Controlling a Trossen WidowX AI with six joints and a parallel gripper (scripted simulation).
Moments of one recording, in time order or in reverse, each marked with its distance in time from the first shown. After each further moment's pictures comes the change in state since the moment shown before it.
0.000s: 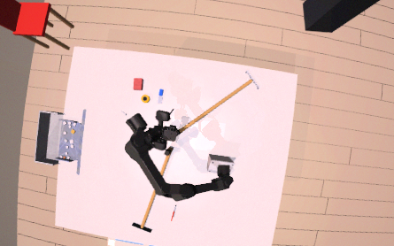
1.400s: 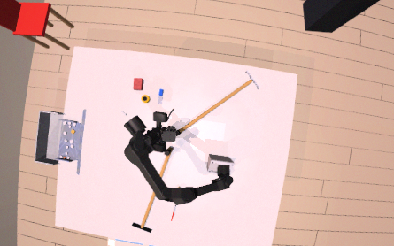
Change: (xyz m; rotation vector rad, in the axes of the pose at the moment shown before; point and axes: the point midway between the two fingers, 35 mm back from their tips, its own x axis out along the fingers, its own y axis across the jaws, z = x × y) arm -0.013 -0.005 -0.004 -0.064 0.067 0.007
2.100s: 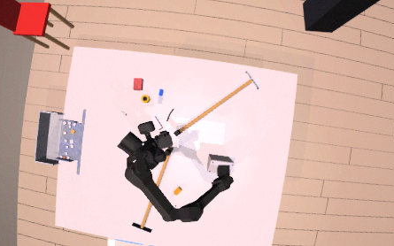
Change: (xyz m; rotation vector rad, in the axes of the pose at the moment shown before) arm -0.063 -0.026 -0.016 -0.343 0.292 0.094
